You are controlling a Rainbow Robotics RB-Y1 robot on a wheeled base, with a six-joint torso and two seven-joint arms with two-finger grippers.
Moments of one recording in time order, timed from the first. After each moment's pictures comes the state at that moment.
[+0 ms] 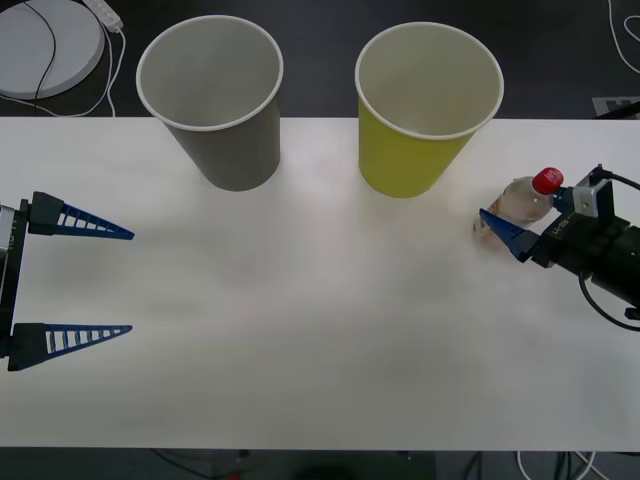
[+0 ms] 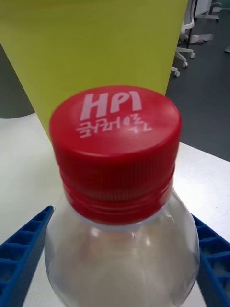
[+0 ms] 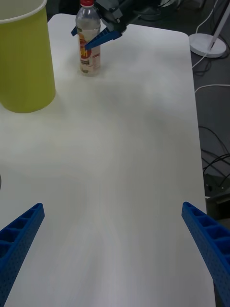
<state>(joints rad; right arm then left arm) -0.13 -0.68 -0.02 -1.28 1.01 -0.76 0.21 0.19 1.29 0.13 -1.96 -0.97 -1.08 0.06</state>
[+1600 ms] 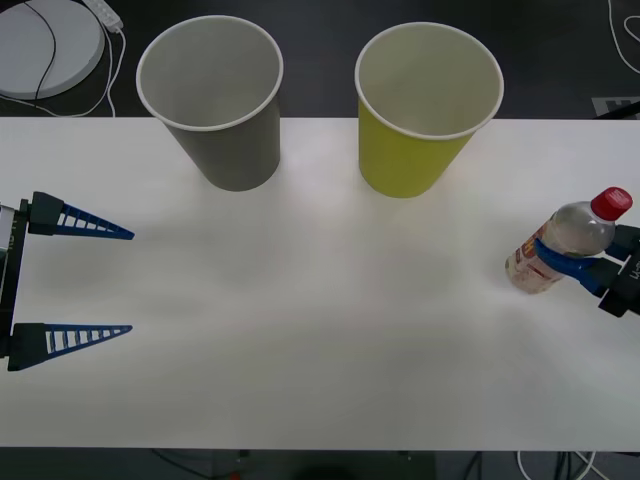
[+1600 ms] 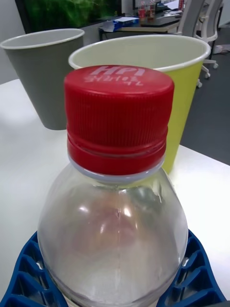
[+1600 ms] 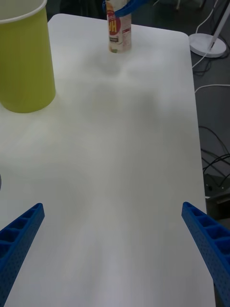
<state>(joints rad) 0.21 -0.82 -0.16 -1.62 0.85 -0.90 0.16 0.19 1.29 0.13 -1.96 -0.97 -1.08 0.06</state>
